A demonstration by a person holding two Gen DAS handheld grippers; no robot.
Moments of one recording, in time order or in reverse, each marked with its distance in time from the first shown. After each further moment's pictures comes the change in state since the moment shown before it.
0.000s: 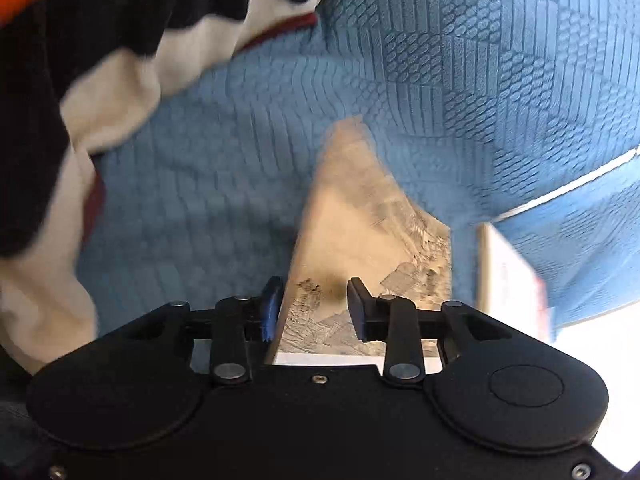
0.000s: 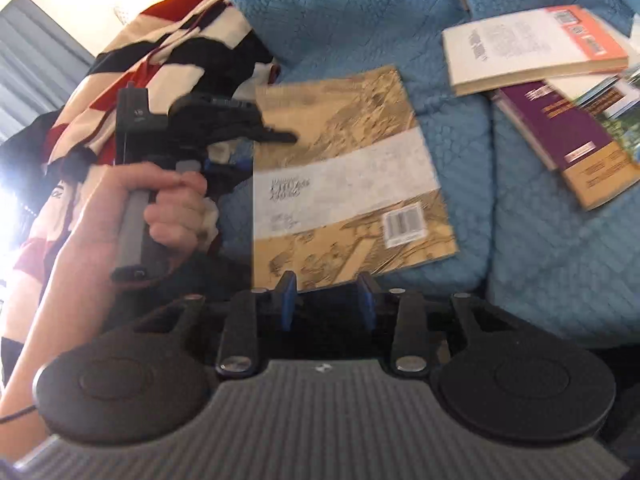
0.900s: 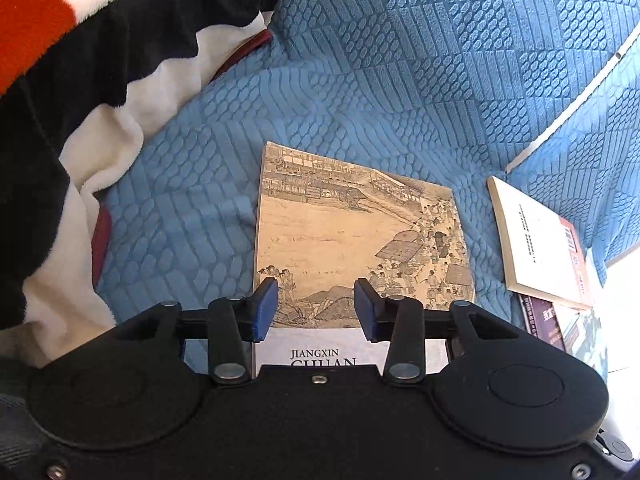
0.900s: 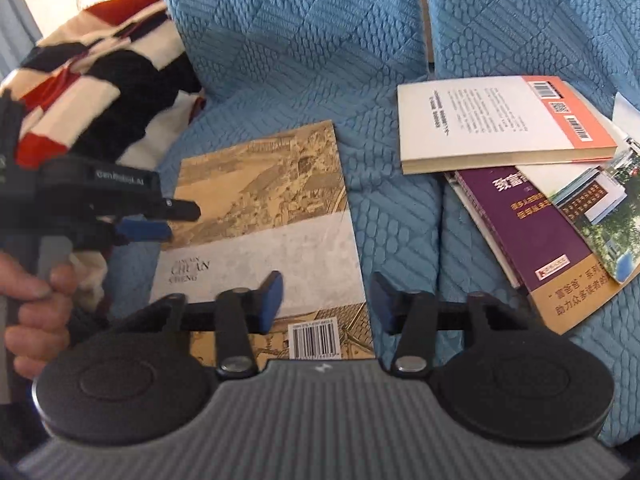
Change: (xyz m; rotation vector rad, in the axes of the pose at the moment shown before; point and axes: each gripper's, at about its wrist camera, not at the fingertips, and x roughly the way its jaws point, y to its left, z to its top) left arm -0.009 -0.029 -0.024 0.224 -0.052 0.102; right arm 0.073 -0.011 0.039 -0.132 -0.071 -0.249
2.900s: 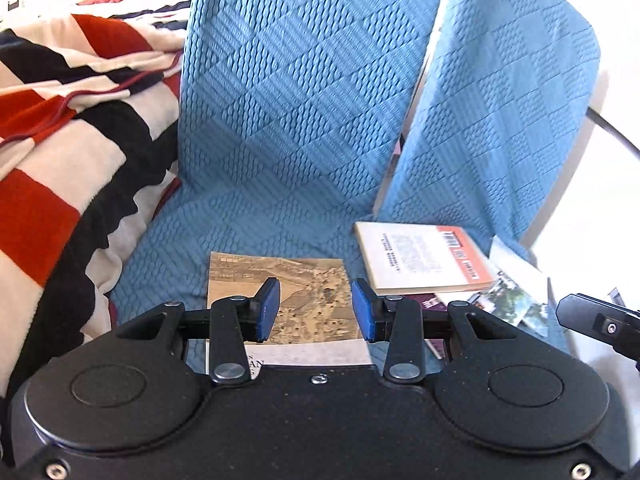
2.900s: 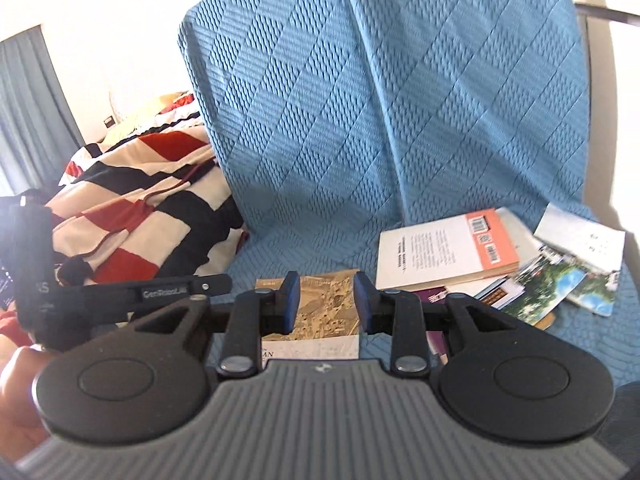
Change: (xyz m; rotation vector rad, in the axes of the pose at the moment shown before) left arm -0.169 -0.094 -0.047 0.306 -0.284 -0.079; right arm -0.203 -0.028 0.015 0.050 -0.355 0.063
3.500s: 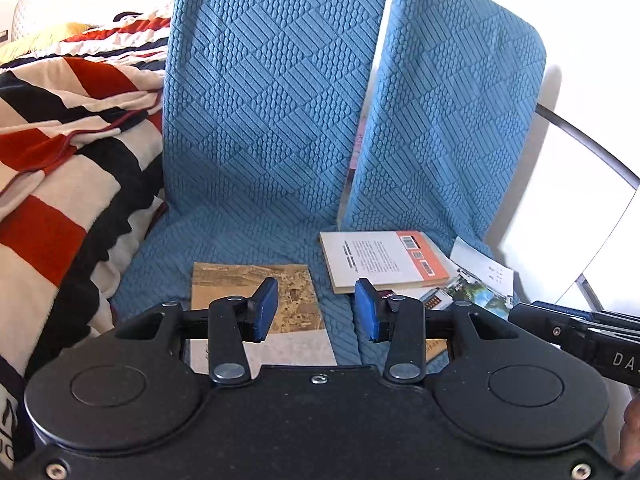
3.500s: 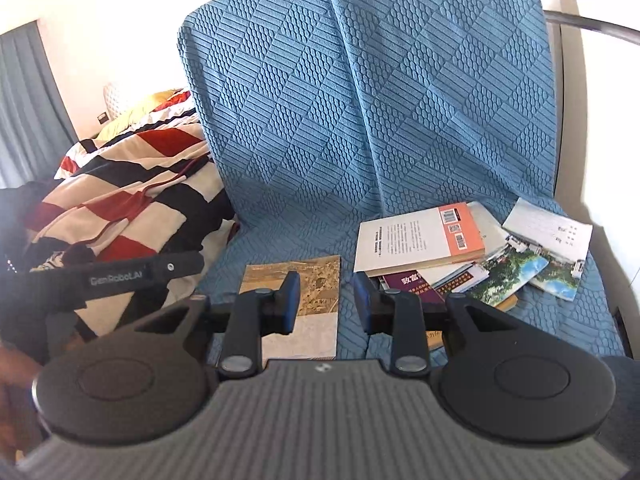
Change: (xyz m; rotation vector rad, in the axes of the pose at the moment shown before) left arm -0.068 -0.042 -0.017 0.059 -0.066 -0.031; right arm -0.042 -0.010 -0.012 0.006 0.018 -0.019
